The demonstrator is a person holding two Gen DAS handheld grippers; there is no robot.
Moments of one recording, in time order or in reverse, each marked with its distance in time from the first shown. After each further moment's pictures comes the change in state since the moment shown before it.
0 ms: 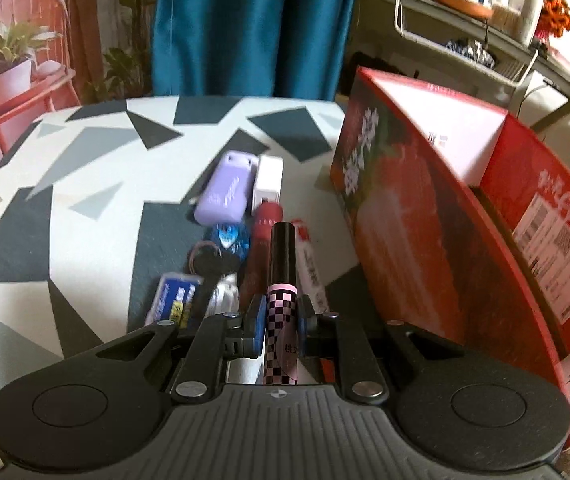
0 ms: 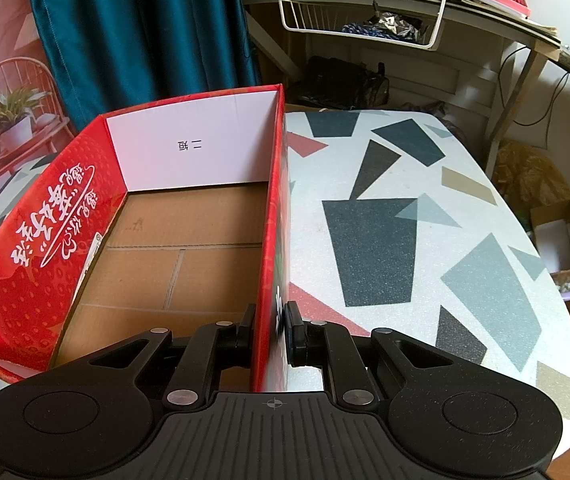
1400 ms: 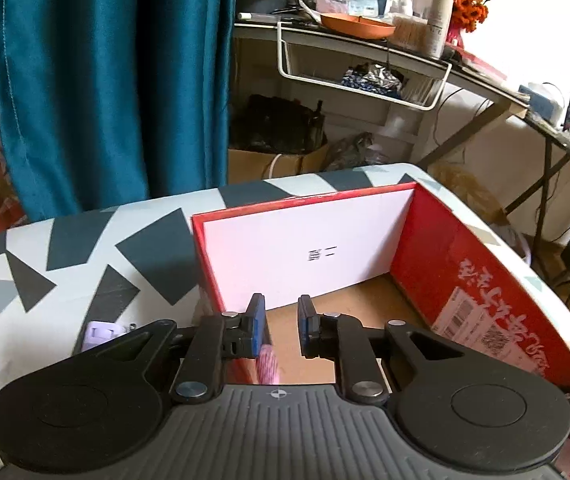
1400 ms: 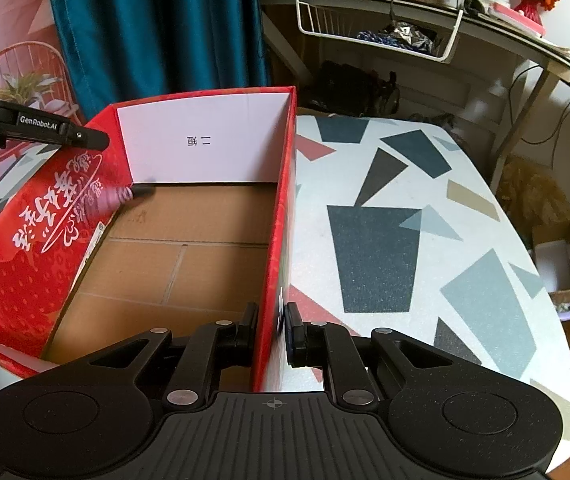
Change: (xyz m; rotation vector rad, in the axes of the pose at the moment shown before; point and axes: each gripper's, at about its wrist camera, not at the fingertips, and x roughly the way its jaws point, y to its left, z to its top) left arm 0.037 -0.089 0.102 0.206 -0.088 -0.188; right arm 0.000 0.004 -0.001 -0.066 -0.006 -0.005
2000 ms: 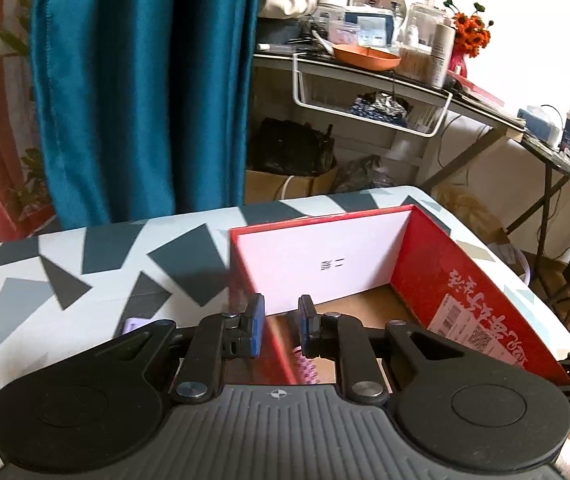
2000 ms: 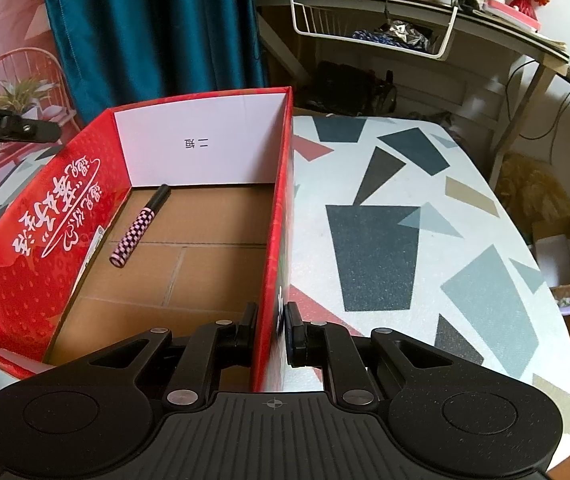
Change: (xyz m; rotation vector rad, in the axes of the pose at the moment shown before) left arm -0.051 0.012 -0.005 -0.027 -0.058 0.041; right arm 0.000 -0.001 -0.002 0.020 -0.005 0.001
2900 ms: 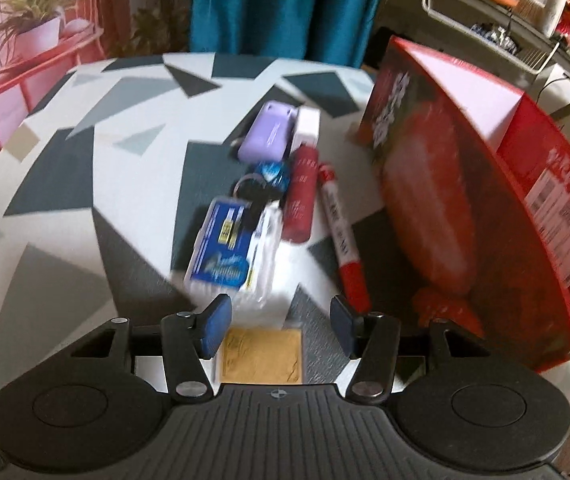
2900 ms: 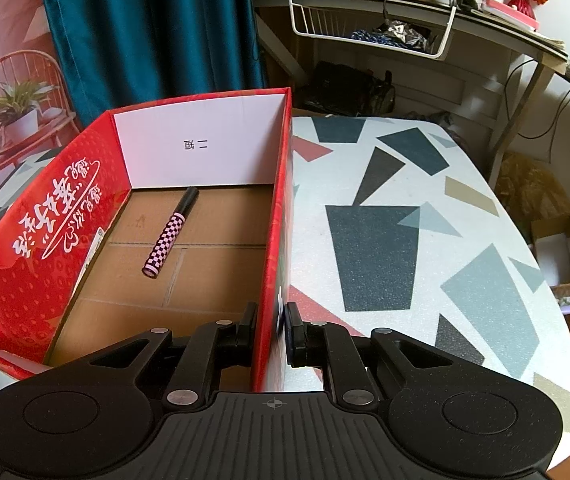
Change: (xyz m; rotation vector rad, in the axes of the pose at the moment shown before) left arm -0.032 0.063 -0.130 -0.244 0.269 0.199; right arm 0.000 -0.002 -0.001 0.006 -0.003 0.001
